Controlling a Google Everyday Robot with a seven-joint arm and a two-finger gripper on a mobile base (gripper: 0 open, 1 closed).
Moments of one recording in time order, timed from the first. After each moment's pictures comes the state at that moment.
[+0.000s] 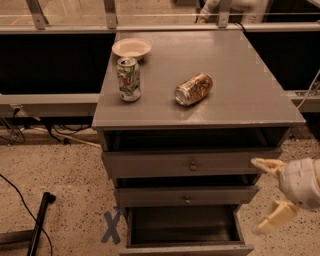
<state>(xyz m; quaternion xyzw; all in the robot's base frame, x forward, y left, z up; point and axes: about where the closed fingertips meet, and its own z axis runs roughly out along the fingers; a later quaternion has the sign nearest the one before) 0.393 -0.231 0.747 -0.56 0.75 0.18 0.29</state>
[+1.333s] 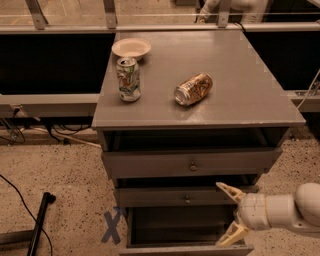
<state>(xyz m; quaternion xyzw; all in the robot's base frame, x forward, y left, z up) 0.412 -0.182 0.587 -0.59 0.66 0.23 0.40</state>
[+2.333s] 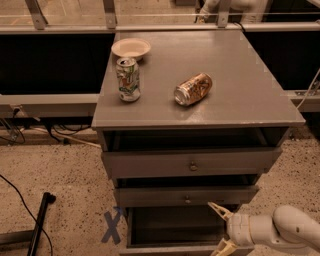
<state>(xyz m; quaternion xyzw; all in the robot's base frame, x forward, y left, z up) 0.405 -0.173 0.461 -0.59 0.66 0.25 0.39</state>
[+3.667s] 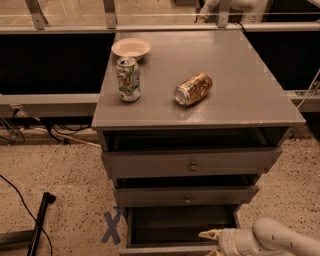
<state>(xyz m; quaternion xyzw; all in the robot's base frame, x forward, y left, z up) 0.391 -0.177 0.321 -0.64 0.66 0.23 0.32</state>
